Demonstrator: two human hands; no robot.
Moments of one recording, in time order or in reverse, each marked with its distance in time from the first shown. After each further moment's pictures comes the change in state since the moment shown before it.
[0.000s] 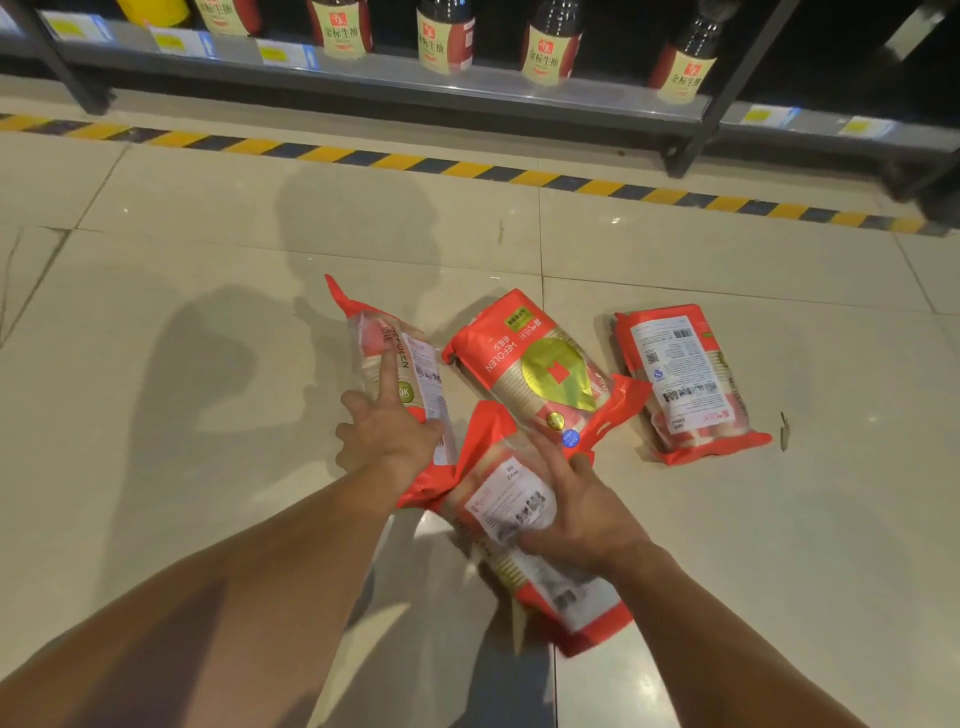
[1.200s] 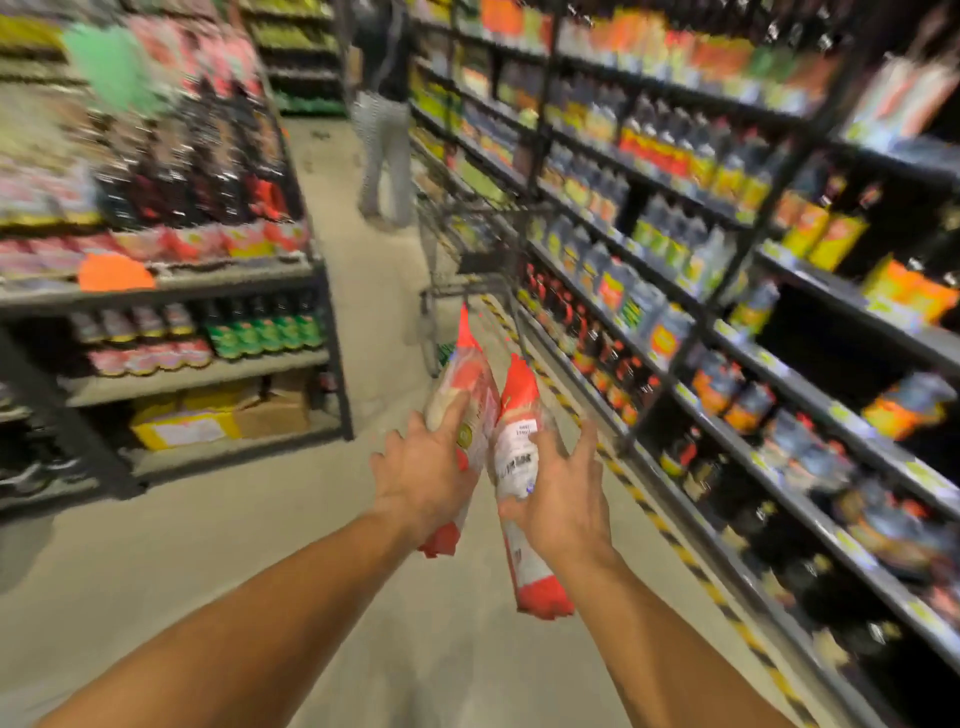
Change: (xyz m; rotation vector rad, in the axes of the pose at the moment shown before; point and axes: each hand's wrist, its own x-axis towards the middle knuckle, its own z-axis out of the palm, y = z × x) left_hand -0.702 -0.016 -0.793 -0.109 0.740 -0.474; right_hand -0.676 -0.699 -0.346 -0.389 0.132 -0.938
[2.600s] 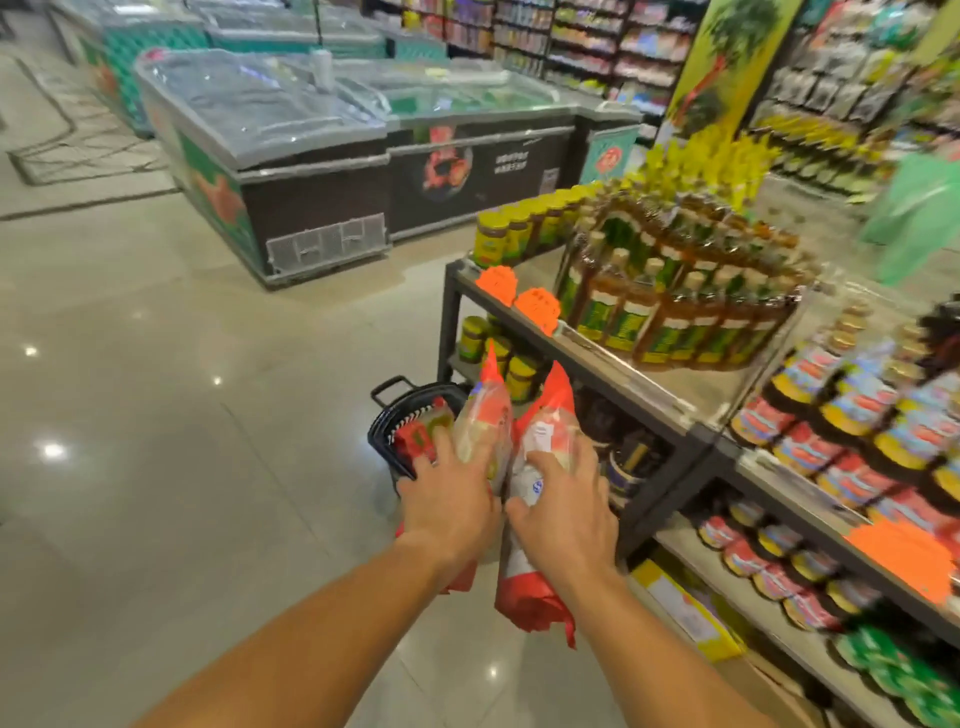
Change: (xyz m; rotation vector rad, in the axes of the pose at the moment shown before) left_hand 0.016 -0.927 -0.361 0.037 0.374 -1.046; right_hand -0.073 -0.975 0.468 -0.039 -0.433 -1.069
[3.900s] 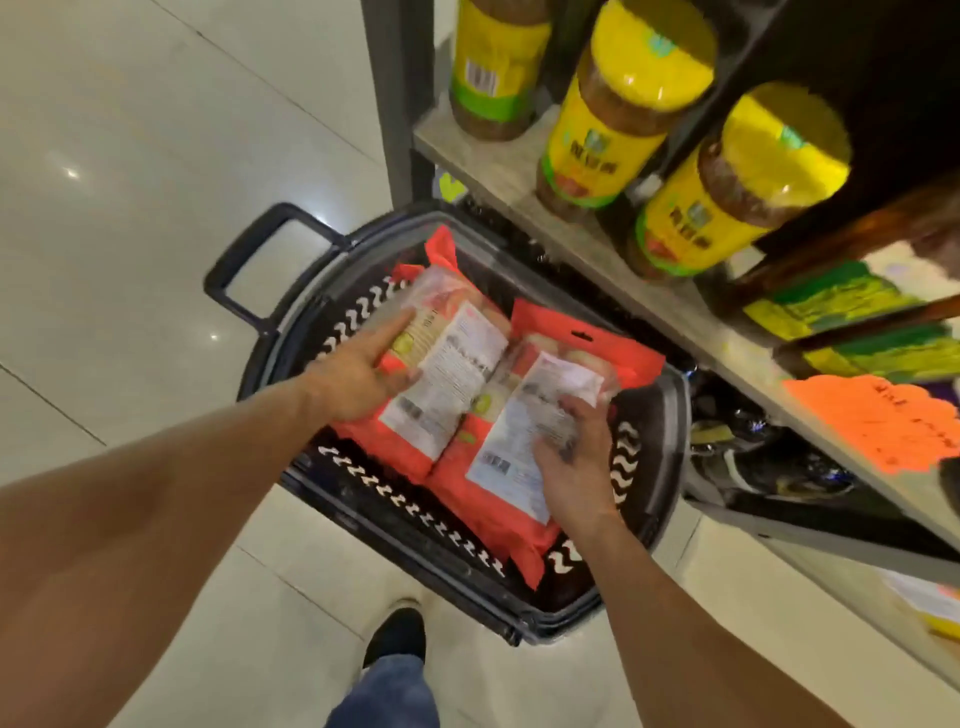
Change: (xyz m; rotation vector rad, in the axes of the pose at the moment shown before) left_hand 0.621 -0.365 0.538 -0.357 -0.661 0.110; right_hand 0.448 0.131 0.629 0.694 -0.265 0.578
